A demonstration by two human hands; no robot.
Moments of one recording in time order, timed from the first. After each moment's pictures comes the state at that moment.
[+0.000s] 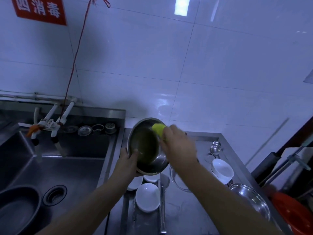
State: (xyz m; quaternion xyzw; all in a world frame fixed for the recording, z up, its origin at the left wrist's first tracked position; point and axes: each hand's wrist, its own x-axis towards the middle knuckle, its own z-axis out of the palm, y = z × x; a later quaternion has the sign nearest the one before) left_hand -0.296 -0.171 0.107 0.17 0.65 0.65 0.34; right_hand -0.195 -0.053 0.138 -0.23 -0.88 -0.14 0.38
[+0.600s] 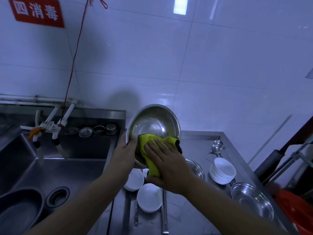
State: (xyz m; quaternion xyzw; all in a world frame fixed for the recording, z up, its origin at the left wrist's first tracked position) left_hand -0.298 -0.172 0.142 0.21 0.62 0.69 0.31; right_hand -0.177 -0.053 0.086 -0.06 -0.96 -0.12 0.23
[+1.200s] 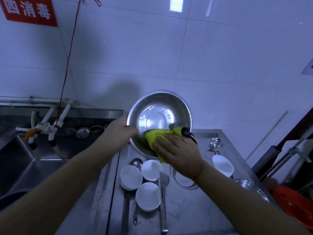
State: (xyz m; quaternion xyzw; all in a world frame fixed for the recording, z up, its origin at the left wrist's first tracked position) left_hand -0.331 -0.166 0.187 0.39 0.66 0.58 0.28; right_hand -0.167 -0.016 0.118 0.07 -0.87 -0.24 0.42
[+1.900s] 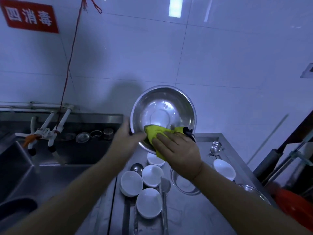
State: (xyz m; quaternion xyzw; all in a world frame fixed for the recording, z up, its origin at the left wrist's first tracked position) left_hand -0.318 -0.150 0.173 0.38 0.56 0.69 0.26; right_hand -0.183 -0.020 0.133 0.04 -0.85 -0.24 0.47
